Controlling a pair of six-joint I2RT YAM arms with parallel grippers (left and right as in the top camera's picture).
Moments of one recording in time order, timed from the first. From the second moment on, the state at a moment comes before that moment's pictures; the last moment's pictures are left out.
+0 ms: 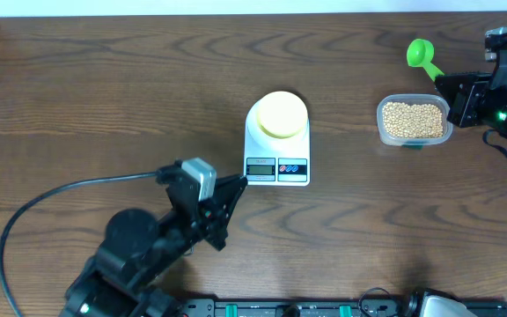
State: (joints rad) left arm -0.58 0.59 0.78 -0.47 0.22 -0.32; right arm -0.24 1.31 1.48 -0.91 -0.61 -0.05
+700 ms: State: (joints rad) left arm -0.58 1.03 0.84 -0.63 0.15 -0.34; right arm -0.24 1.31 1.48 -0.97 -0.52 -0.04
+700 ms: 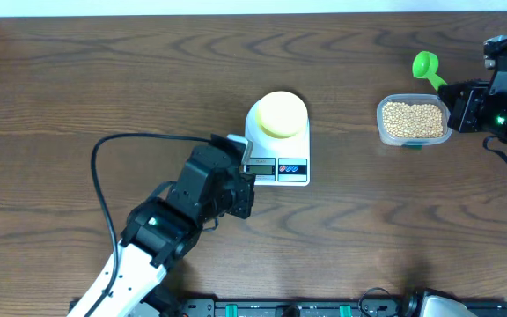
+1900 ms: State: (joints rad) left arm -0.65 1.66 0.84 -0.16 0.10 -0.33; right arm -0.24 1.31 1.48 -0.97 -0.52 -0.04
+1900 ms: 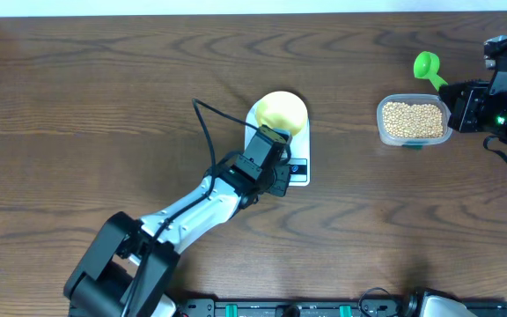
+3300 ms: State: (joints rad) left arm -0.65 1.72 0.84 -0.06 0.05 -0.32; right arm -0.24 1.31 1.48 -0.97 -0.52 -0.03
